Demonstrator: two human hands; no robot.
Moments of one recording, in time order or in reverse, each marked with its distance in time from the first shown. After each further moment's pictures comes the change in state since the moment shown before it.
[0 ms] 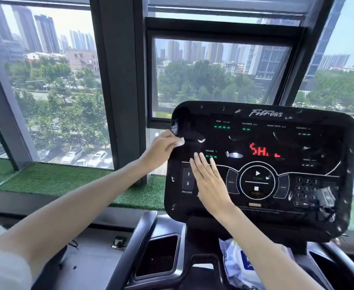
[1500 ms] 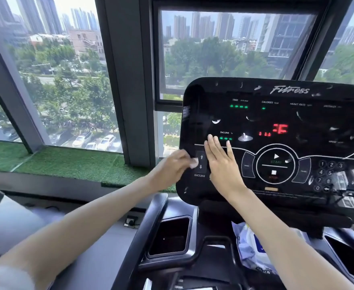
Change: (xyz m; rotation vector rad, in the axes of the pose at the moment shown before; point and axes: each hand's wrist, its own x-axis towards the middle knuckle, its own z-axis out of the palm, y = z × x) left_hand -0.075 -0.013 0.043 0.021 -0.096 0.200; right_hand 0.006 -0.002 0.017 0.024 0.009 0.052
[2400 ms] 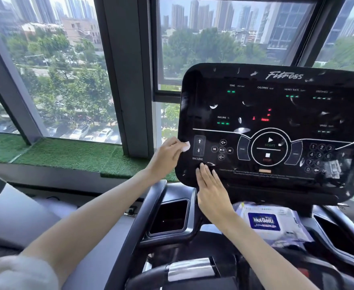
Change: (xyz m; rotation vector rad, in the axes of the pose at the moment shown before) left_hand -0.021 0.005 0.013 0.002 0.100 -0.193; right_hand -0.094 -0.052 0.035 0.113 -0.160 0.033
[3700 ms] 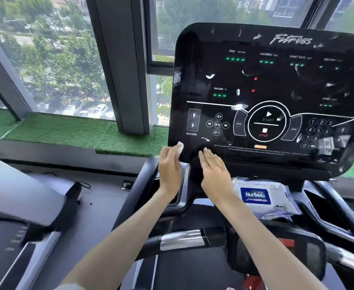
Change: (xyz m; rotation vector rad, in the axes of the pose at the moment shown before) left_hand -0.071 0.052 0.083 -0.158 0.383 -0.439; right_hand -0.021 0.018 0.008 0.162 0.053 0.074
